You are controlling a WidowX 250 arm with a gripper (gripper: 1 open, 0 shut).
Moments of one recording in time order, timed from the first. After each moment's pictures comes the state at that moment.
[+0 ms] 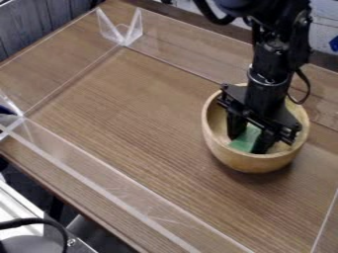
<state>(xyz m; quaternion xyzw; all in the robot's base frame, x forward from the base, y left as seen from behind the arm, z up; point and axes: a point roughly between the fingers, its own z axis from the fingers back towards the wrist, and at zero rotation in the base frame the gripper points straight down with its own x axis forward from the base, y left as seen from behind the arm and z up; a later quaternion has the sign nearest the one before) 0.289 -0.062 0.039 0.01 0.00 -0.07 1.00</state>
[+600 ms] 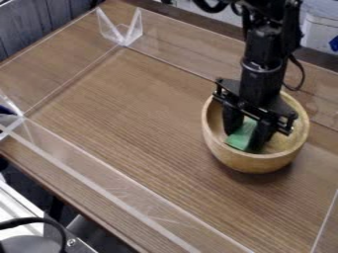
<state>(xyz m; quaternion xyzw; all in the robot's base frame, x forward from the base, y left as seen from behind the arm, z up) 0.289 -0.053 0.053 -0.02 0.01 -0.06 1.00</state>
